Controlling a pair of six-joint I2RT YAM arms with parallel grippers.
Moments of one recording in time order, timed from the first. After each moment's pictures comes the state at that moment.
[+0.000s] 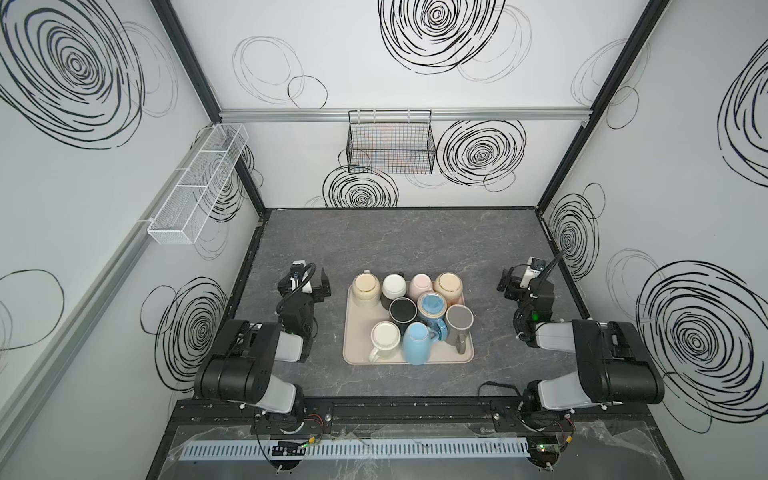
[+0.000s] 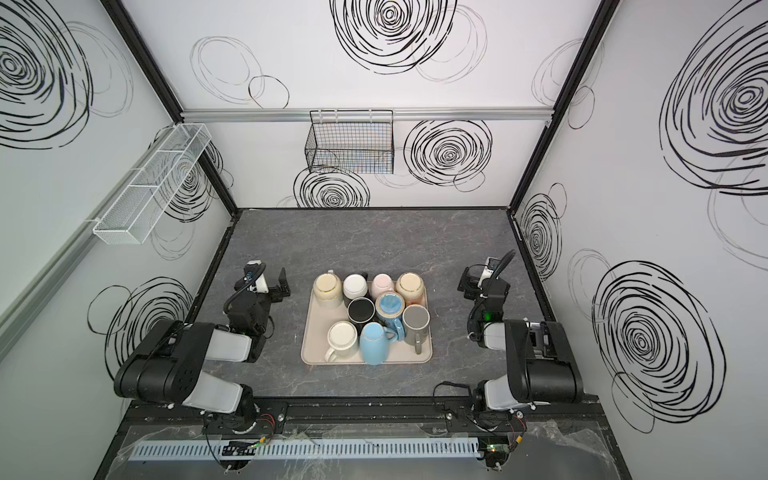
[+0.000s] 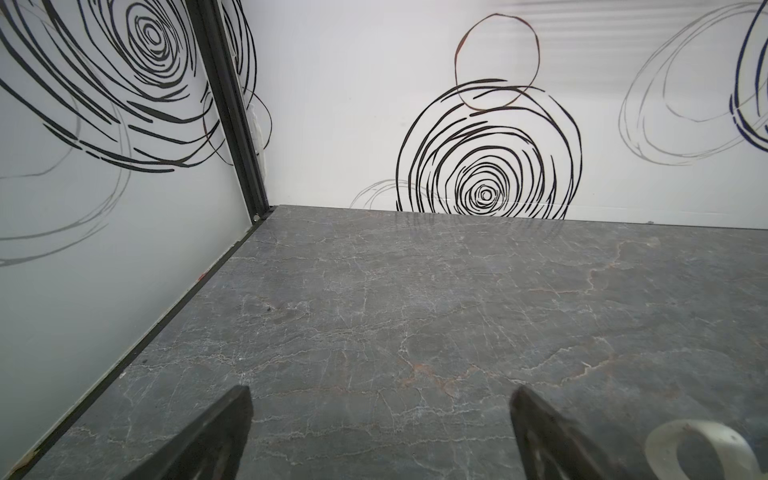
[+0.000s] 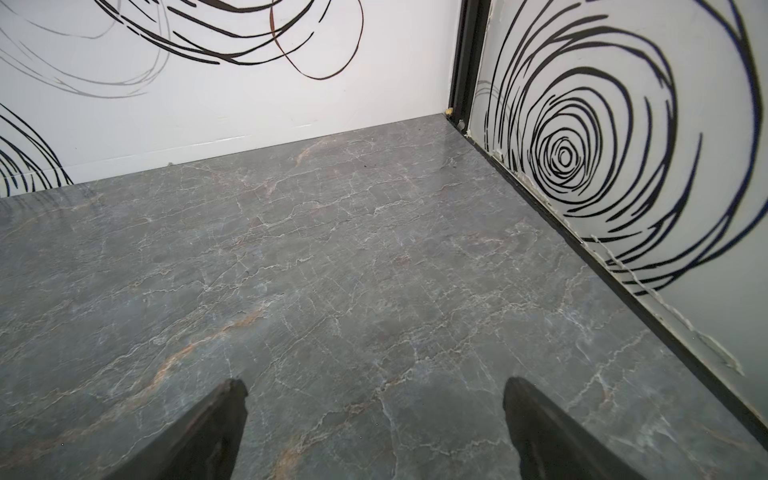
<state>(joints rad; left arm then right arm) -0.05 1.50 0.20 1.18 -0.20 -0.02 -0.02 1.46 0.30 0.83 0.16 0.13</state>
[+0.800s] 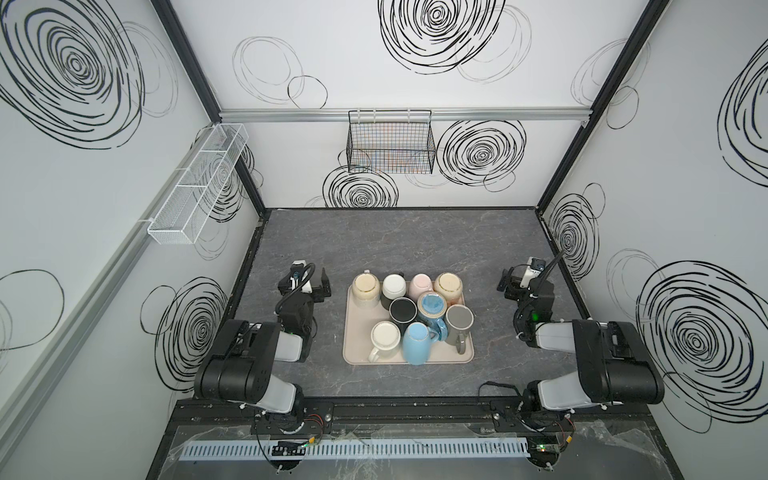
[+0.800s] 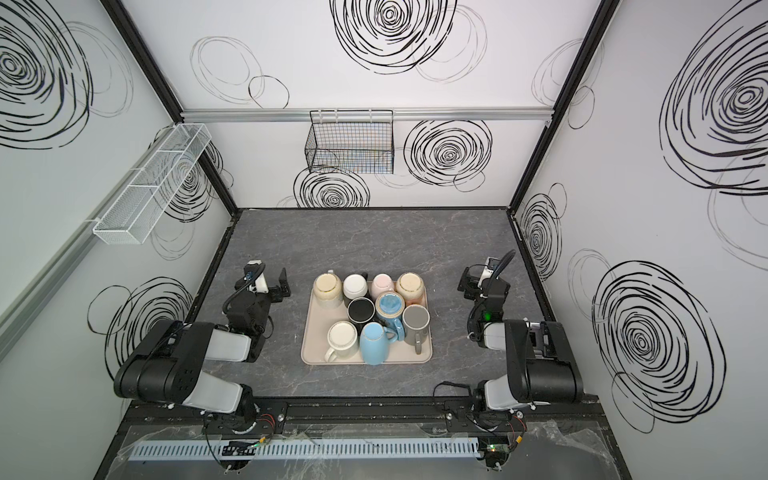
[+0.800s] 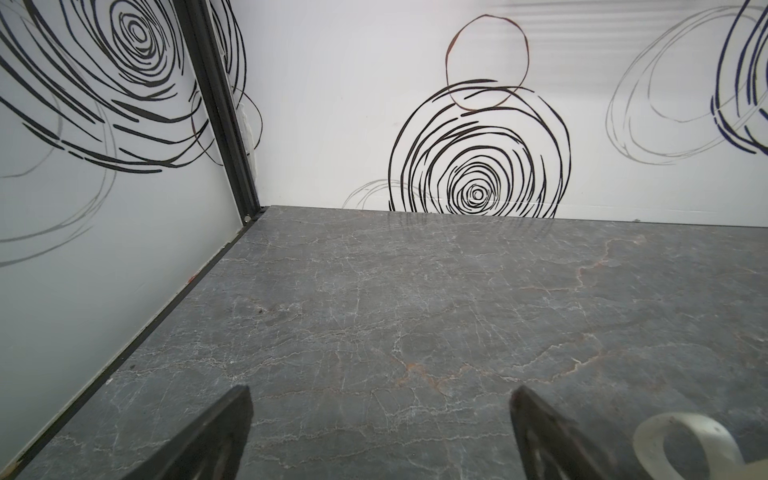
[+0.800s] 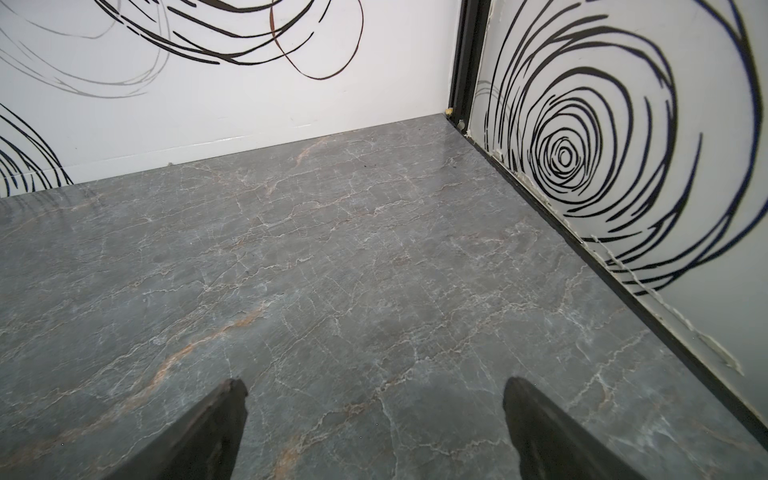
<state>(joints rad) -0.04 1.50 0.20 1.18 -0.15 -0.02 -0.02 1.46 0.30 0.83 0.16 0.13</state>
